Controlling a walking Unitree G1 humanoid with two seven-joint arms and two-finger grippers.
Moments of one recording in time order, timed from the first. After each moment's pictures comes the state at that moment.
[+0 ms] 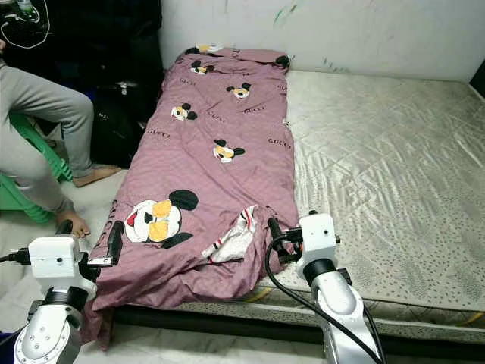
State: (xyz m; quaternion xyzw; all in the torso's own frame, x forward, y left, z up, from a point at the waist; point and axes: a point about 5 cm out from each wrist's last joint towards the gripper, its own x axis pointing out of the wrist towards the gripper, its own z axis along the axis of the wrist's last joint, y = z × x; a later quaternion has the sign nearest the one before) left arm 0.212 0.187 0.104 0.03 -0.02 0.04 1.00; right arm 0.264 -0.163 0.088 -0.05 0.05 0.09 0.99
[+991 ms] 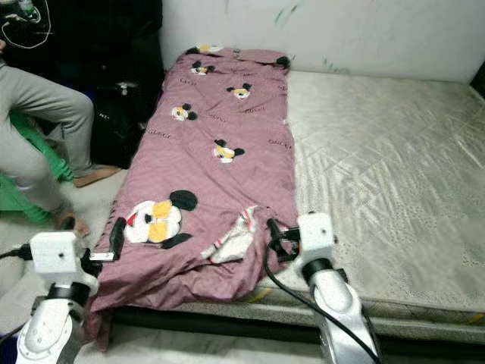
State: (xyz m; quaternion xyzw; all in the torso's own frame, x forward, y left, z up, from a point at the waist) left arm 0.219 0.184 0.107 0.01 -0.02 0.04 1.00; right arm 0.269 -0.160 0.088 -0.04 0.05 0.10 0.99
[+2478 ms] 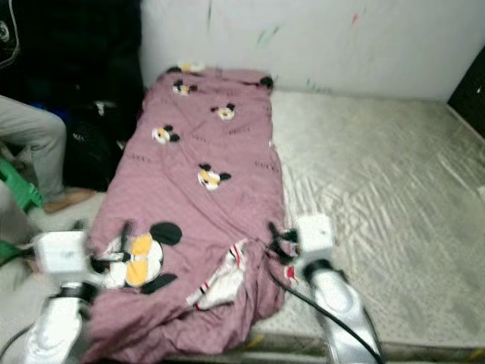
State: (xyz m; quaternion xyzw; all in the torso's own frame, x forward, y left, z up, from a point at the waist) left arm 0.222 0.171 0.102 -0.02 -0.01 0.01 1.00; right arm 0.267 -0.168 0.077 -0.05 0.07 0.09 0.99
